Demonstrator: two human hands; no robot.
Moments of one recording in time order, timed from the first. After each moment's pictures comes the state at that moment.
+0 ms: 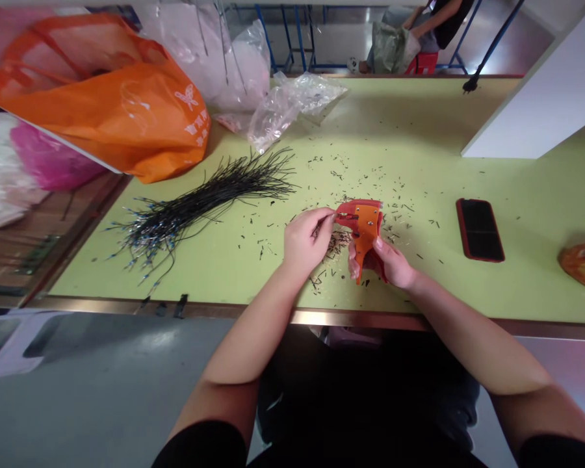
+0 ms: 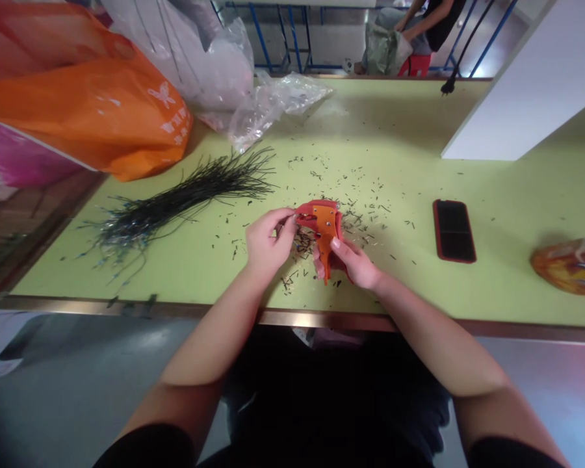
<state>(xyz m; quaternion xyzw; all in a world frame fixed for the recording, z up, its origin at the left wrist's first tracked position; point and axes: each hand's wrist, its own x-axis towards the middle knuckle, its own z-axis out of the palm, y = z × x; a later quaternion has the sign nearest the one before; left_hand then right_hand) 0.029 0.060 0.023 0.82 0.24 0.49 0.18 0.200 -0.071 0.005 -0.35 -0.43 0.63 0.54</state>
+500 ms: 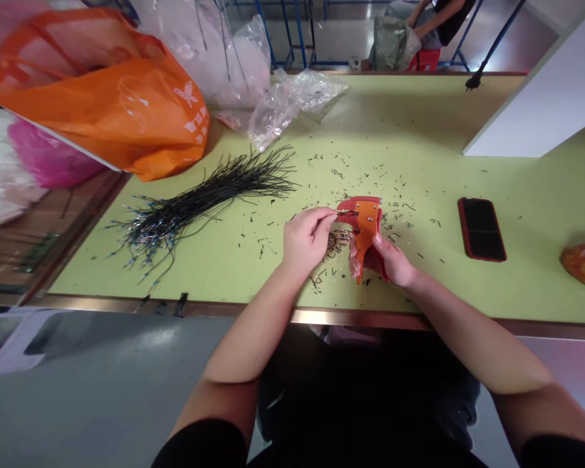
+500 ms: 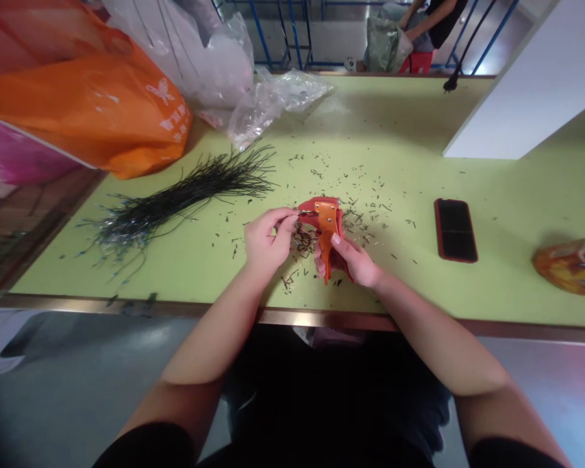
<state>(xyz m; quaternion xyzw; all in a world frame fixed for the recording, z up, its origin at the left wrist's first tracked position) 0.028 0.061 0.020 0.80 0.24 0.50 0.22 0.198 -0.069 0.008 -0.36 -0.40 0.65 0.54</state>
